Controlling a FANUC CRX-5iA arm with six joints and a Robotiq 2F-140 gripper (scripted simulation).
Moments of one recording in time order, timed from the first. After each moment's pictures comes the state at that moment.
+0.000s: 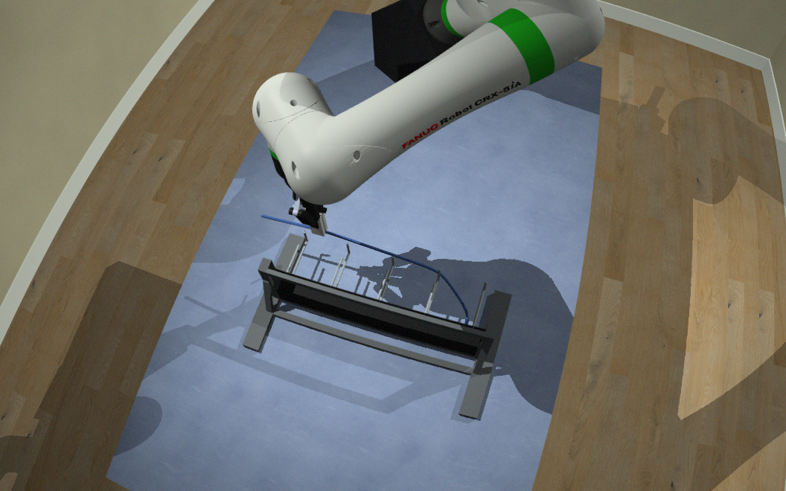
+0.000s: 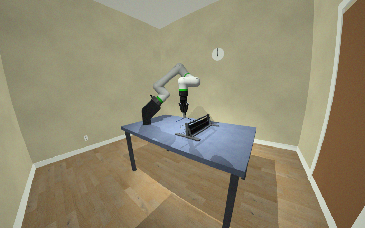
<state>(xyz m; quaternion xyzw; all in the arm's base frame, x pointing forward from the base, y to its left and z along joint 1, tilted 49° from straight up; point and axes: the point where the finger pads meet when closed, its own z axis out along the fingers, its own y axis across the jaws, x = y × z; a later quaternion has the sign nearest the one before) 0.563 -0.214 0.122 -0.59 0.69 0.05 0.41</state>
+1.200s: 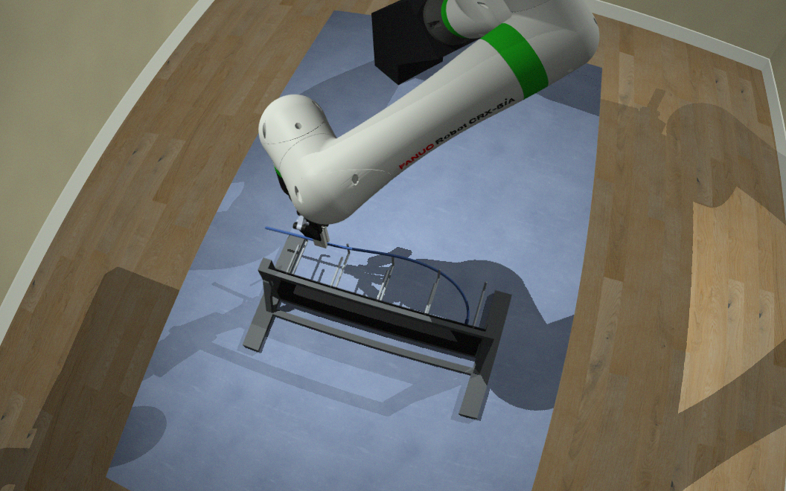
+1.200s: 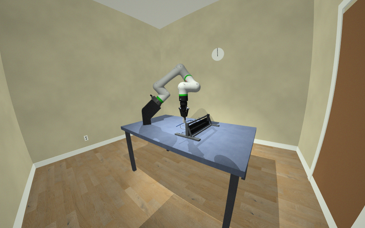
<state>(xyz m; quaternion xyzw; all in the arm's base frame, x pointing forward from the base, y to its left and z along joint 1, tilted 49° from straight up) 0.590 -0.188 0.087 -0.59 0.69 0.05 0.41</state>
